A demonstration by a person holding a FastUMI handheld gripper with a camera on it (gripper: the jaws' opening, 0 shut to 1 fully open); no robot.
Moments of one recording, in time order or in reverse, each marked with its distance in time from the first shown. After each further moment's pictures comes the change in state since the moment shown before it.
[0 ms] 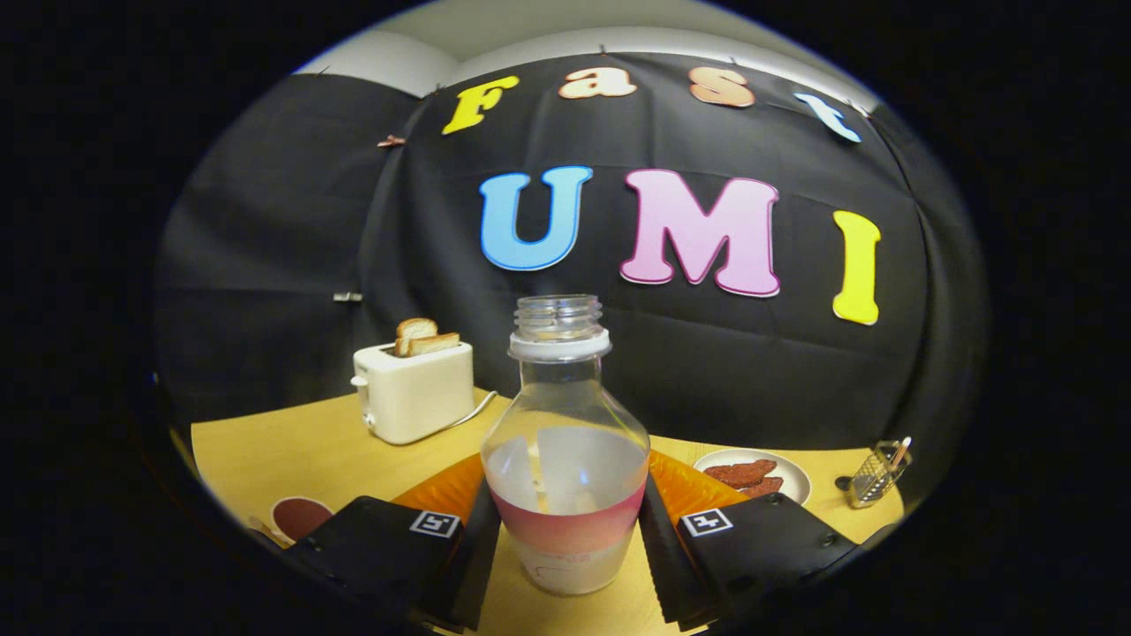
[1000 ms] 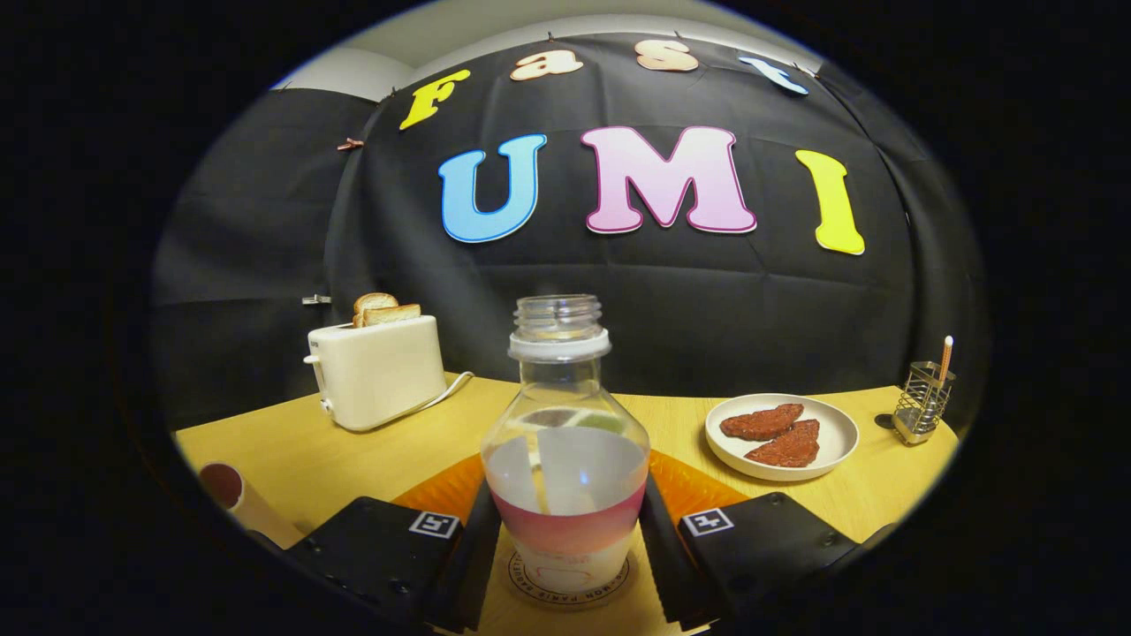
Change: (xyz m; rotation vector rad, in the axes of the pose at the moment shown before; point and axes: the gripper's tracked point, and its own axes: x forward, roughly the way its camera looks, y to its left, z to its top) arm 0.033 -0.009 -0.084 0.036 0.025 -0.015
